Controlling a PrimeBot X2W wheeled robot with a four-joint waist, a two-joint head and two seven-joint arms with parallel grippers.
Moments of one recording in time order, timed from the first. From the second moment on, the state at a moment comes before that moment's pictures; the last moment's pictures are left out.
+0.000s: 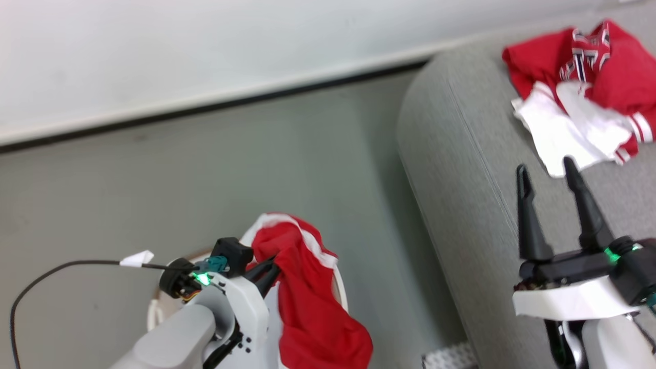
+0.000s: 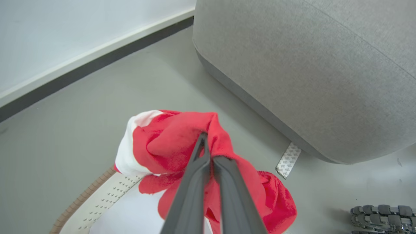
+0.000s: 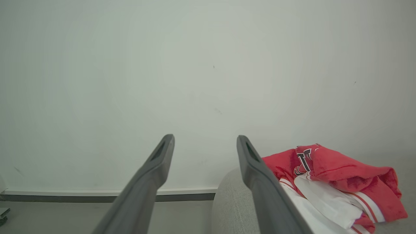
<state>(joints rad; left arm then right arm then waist) -0.74 0.31 -1.10 0.85 -0.73 -0.12 -0.26 -0.29 -0.05 0.08 0.05 0.22 0.13 -0.26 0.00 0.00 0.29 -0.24</state>
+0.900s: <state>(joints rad) -0.64 0.31 -0.75 0.44 -0.65 -0.09 -0.26 -0.18 -0.05 0.22 0.16 0.28 0.13 -0.26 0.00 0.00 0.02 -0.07</state>
